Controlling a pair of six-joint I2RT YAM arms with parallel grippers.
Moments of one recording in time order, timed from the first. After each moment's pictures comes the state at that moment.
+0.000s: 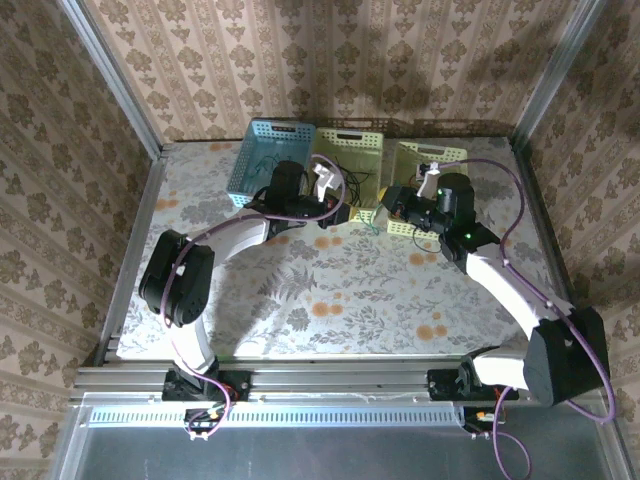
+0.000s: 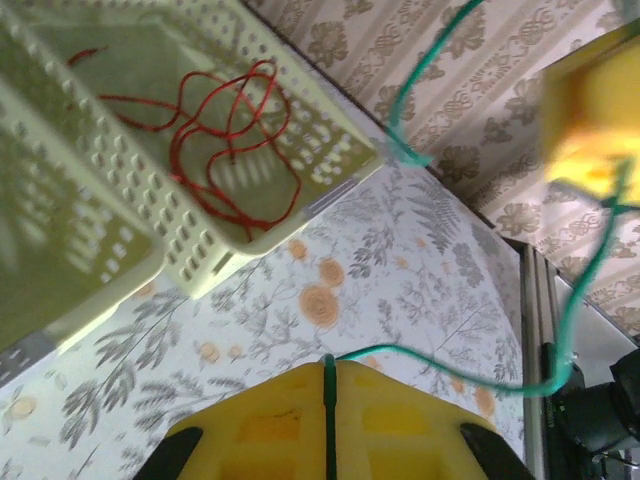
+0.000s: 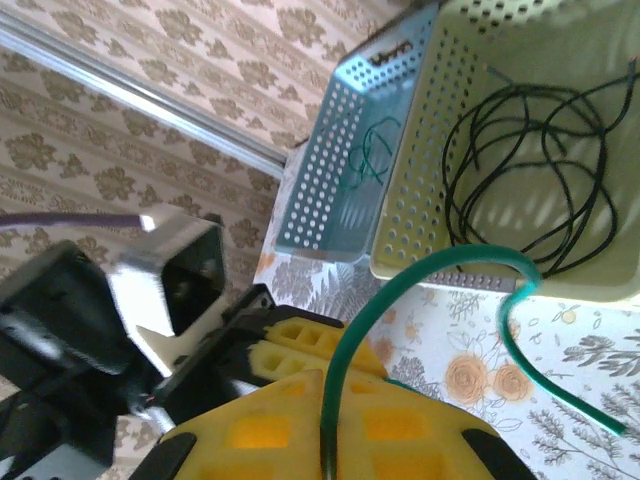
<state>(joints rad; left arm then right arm) -0.60 1.81 1.24 0.09 0.82 -0.23 0.26 1.29 0.88 0.09 -0.46 0.81</state>
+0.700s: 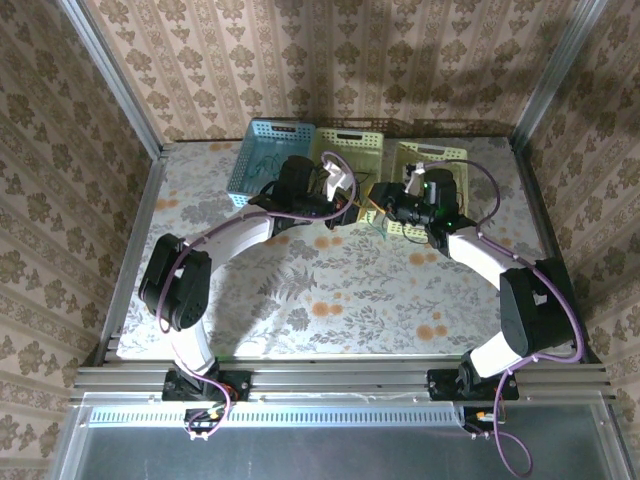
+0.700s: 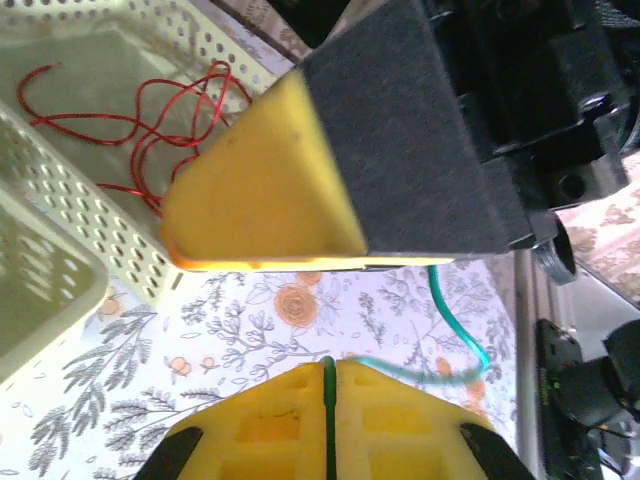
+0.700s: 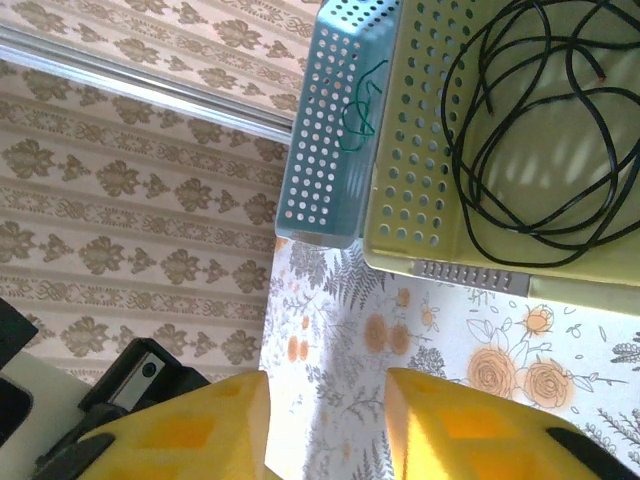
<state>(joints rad) -0.64 1.78 1.31 -0.05 0.78 -0.14 0.23 1.54 0.90 0.30 -0.59 0.96</state>
